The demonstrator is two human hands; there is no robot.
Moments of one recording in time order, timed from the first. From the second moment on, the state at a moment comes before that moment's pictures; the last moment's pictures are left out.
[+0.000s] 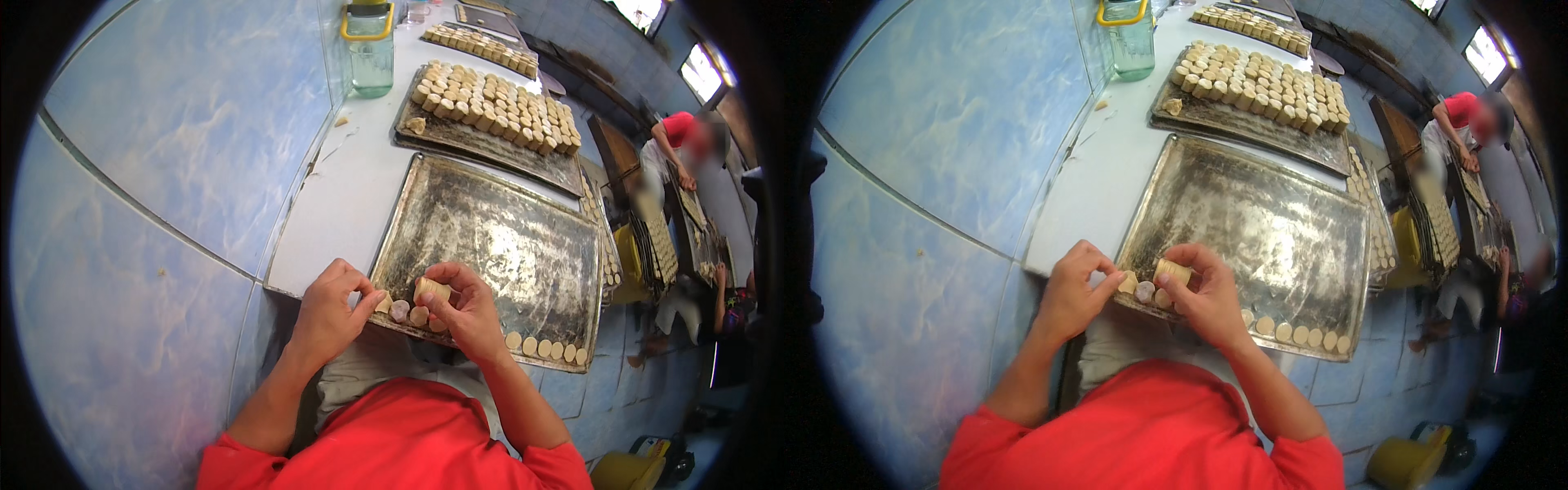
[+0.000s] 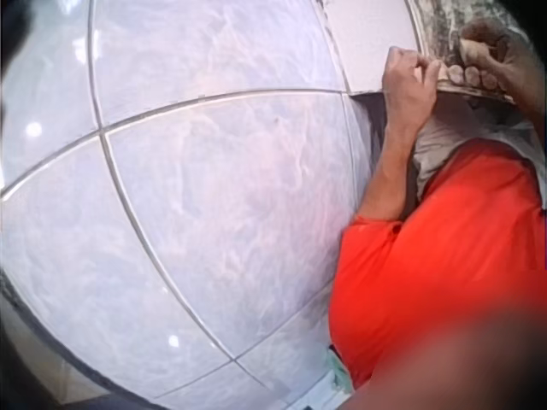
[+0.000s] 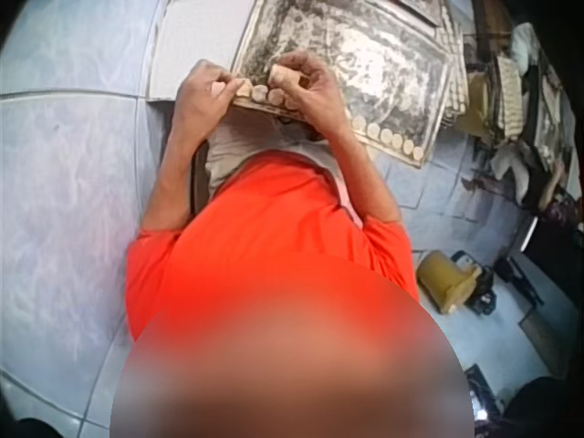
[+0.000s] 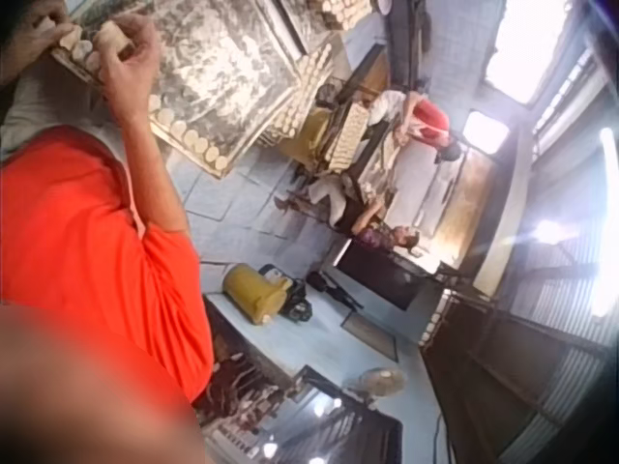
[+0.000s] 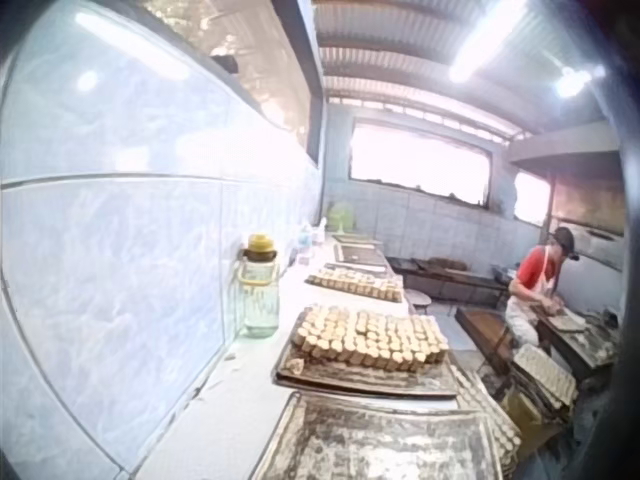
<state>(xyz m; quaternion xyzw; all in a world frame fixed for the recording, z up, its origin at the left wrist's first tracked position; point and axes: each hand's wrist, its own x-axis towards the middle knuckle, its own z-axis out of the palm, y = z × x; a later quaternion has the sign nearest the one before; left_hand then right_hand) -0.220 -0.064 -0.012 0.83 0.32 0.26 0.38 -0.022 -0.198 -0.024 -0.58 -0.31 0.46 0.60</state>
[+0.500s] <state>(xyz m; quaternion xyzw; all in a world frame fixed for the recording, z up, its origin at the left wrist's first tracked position) -0.186 -0.038 -0.013 0.85 0.30 0.25 0.35 -0.021 -0.196 -0.029 -0.56 -0.30 0.46 0.62</state>
